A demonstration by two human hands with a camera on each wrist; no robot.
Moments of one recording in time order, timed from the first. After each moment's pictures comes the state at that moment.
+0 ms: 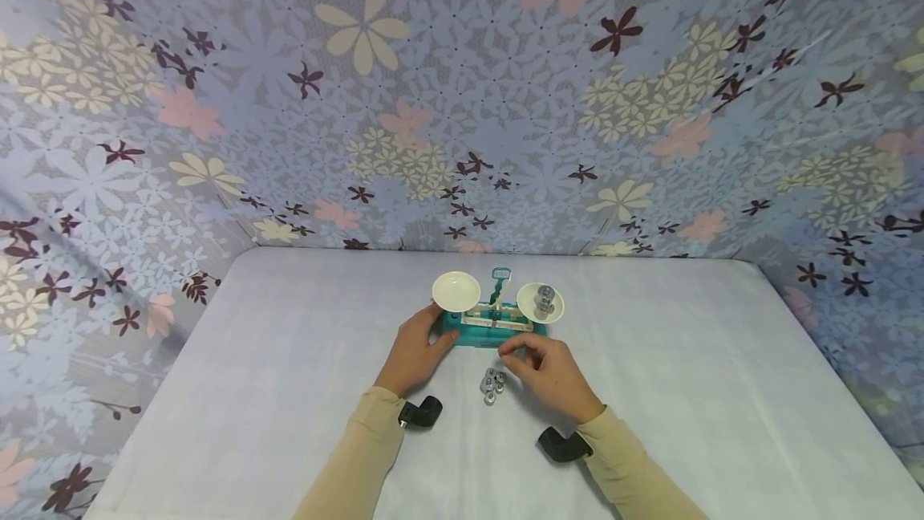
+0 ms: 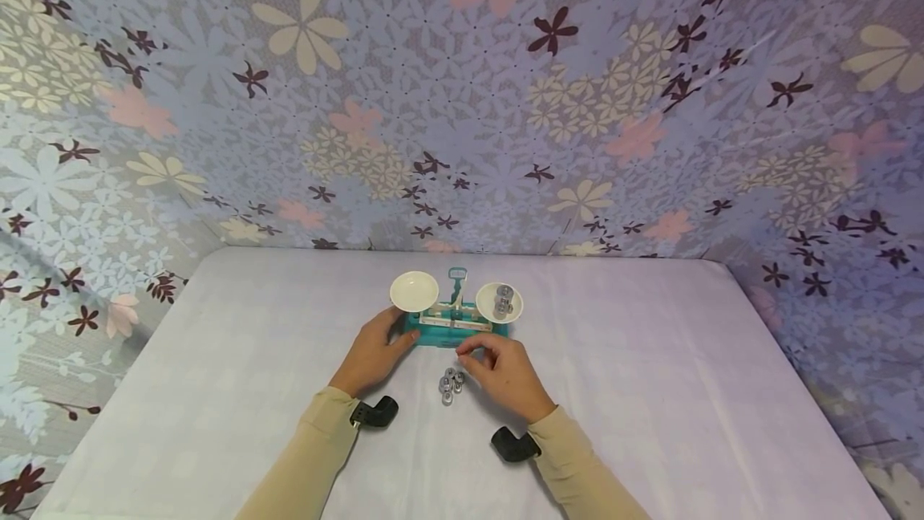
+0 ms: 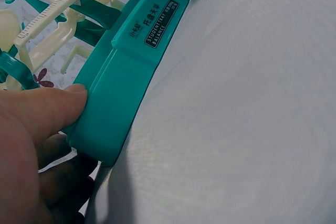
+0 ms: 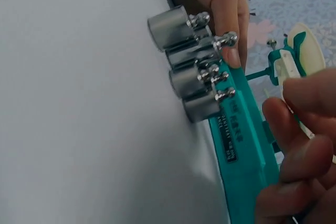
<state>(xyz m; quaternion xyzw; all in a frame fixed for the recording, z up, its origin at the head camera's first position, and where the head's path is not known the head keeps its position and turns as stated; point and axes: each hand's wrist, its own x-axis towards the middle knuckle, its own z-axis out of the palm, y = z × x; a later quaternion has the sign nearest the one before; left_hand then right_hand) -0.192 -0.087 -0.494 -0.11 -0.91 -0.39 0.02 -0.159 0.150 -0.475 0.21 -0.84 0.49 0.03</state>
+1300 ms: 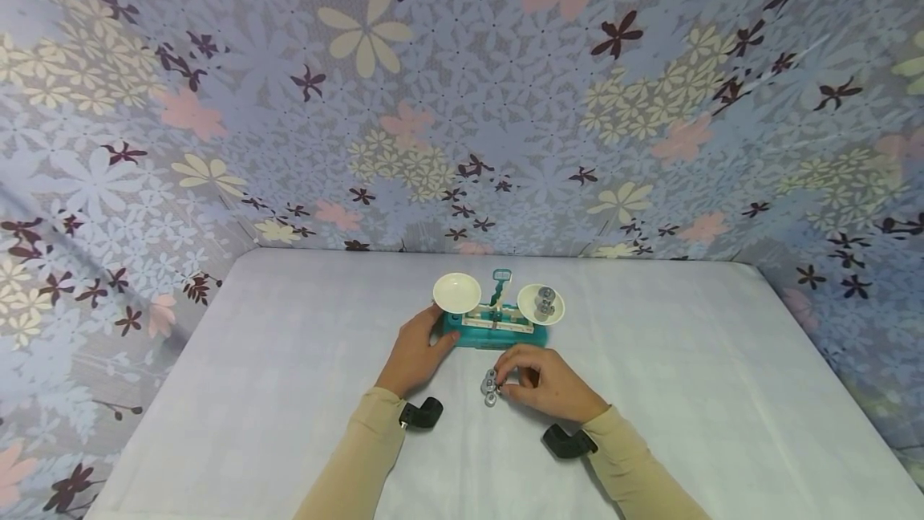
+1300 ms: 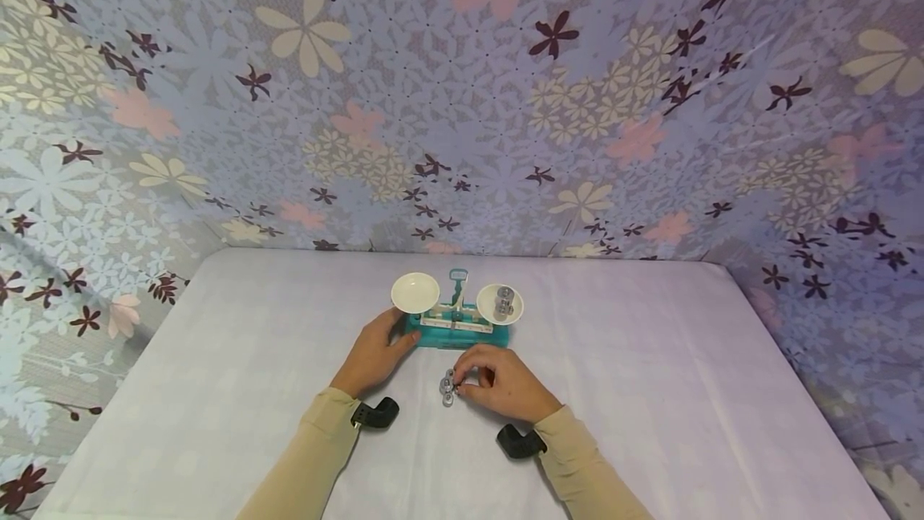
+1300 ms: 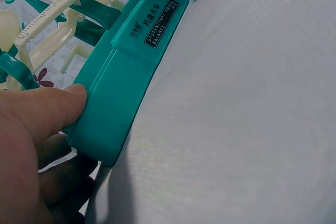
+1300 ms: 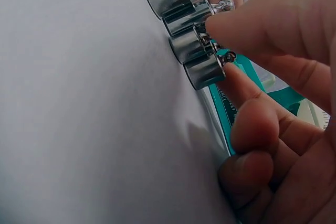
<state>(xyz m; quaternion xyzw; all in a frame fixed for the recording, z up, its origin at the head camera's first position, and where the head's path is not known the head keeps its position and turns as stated) -0.193 -0.087 -0.495 -0.12 -0.91 -0.38 0.03 -0.152 0.154 -0.453 0.34 -0.81 0.47 -0.08</state>
